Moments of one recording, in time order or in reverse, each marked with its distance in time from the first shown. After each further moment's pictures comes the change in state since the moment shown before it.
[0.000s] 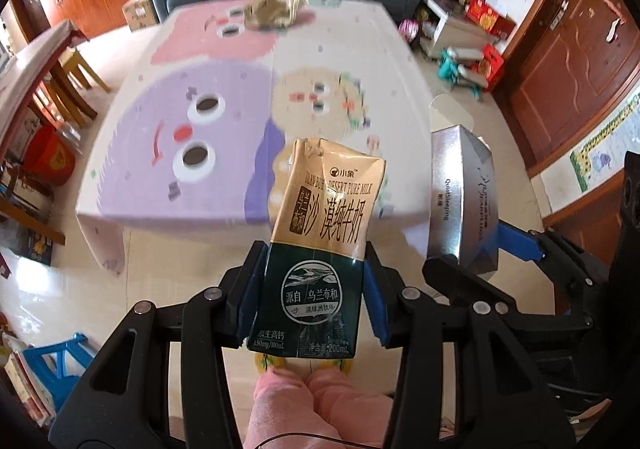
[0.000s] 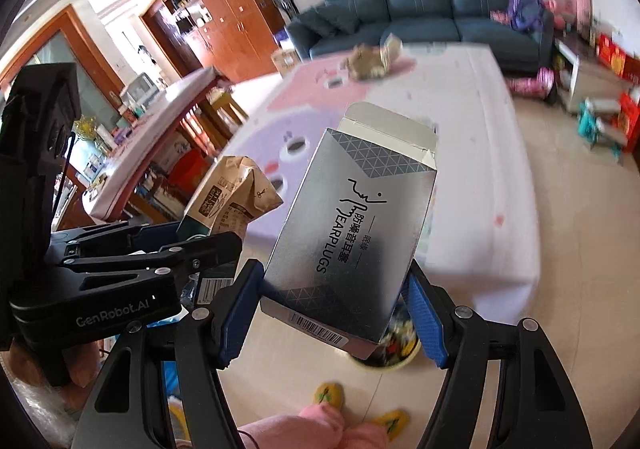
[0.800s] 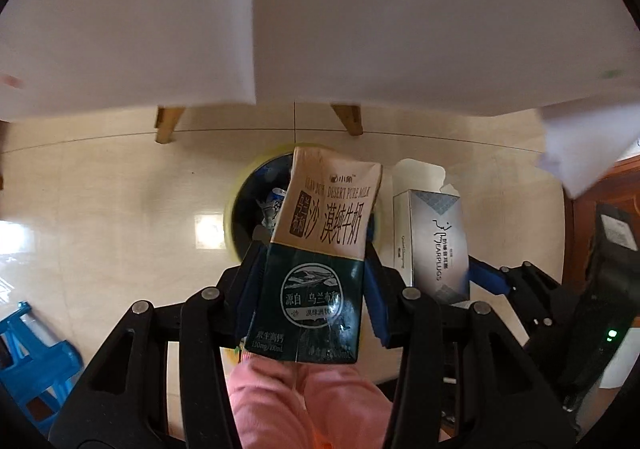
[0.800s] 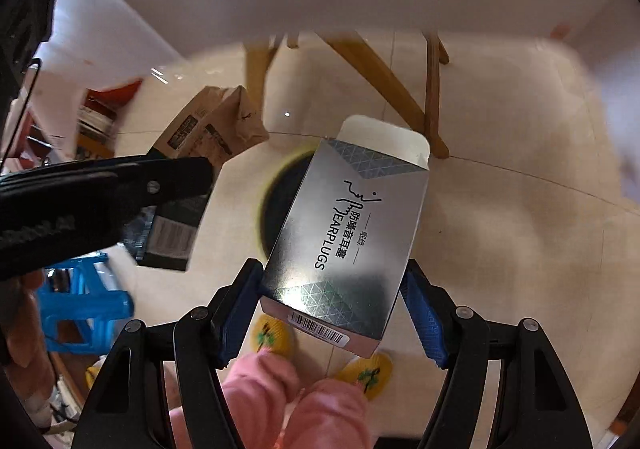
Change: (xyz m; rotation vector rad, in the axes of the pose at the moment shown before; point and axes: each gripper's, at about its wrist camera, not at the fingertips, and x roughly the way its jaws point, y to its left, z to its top) left arm 0.364 0.058 -0.130 -0.055 0.270 -0.082; right arm 0.338 -0.118 -0.218 0.056 0.367 -0.175
